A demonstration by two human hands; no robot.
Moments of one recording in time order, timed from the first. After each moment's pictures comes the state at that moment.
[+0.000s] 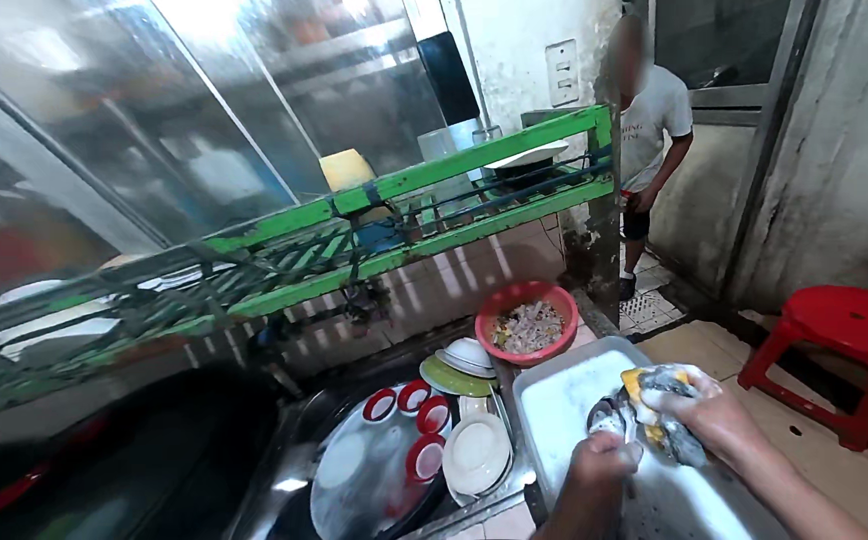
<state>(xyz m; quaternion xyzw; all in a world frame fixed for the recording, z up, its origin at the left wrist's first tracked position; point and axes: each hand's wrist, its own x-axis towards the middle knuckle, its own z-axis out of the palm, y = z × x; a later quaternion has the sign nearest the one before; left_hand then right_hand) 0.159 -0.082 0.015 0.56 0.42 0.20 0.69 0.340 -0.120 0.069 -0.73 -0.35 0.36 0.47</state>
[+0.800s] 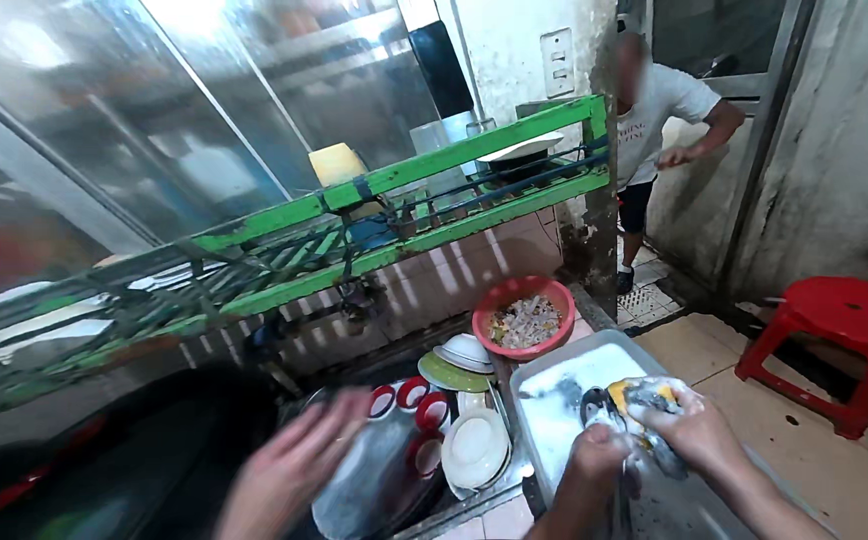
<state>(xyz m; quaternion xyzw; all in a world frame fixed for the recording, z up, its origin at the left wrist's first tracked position) 0.146 -0.089 0.032 0.55 0.31 0.31 0.71 0.318 -0.129 0.057 -0.75 -0.37 0.32 0.44</state>
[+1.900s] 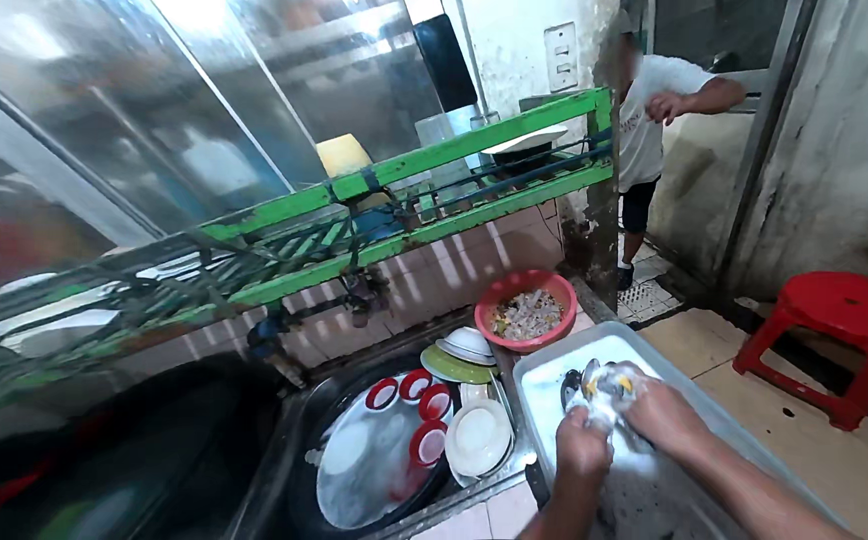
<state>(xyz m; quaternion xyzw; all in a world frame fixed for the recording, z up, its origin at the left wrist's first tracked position) 0.161 -0.083 0.025 0.54 0.56 0.24 0.58 0.299 -0.101 0.058 -0.78 -0.53 0.28 0.19</state>
